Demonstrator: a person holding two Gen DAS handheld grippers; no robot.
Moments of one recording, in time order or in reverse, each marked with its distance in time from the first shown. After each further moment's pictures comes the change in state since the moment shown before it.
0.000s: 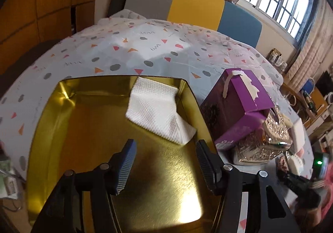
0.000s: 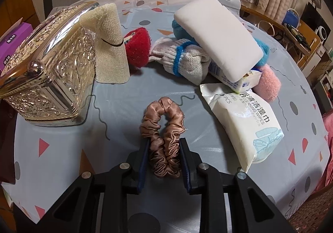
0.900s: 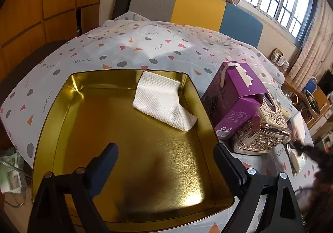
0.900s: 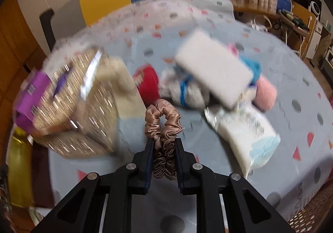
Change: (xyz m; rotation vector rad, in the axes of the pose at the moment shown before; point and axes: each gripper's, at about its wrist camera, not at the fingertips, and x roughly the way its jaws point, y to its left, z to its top) left arm -0.018 0.001 -0.021 -0.007 -0.013 0.018; right arm -0.053 -0.011 0.029 0.167 -0.117 0.141
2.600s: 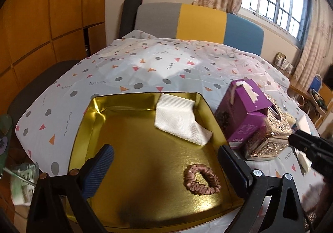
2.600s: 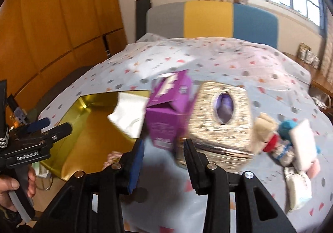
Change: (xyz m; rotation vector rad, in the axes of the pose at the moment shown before) left arm -0.035 0.016 0.011 0.069 -0.105 0.063; right arm -0.058 0.156 -0.025 -0.457 -0.136 0.303
